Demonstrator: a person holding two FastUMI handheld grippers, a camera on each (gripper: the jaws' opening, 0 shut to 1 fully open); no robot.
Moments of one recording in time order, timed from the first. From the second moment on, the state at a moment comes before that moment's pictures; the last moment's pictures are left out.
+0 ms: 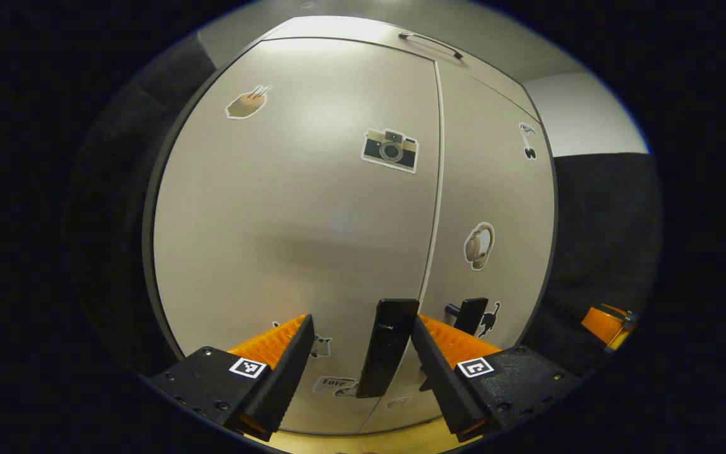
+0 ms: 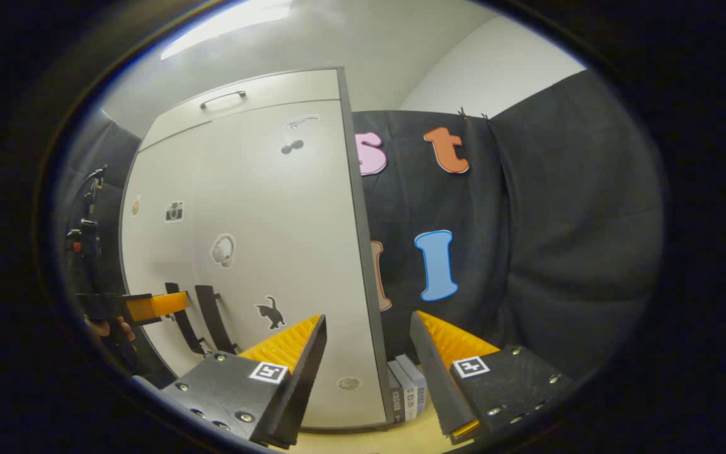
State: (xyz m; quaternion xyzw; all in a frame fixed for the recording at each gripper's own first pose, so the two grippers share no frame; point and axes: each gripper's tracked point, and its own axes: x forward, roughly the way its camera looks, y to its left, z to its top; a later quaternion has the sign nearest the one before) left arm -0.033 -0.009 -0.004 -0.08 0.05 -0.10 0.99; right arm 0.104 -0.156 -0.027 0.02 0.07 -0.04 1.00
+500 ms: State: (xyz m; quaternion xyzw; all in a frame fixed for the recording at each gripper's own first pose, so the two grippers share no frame) left arm -0.137 0.035 0.068 -0.01 0.01 -0.03 1.00; right arm 0.069 -0.046 0.057 0.04 0.02 0.07 1.00
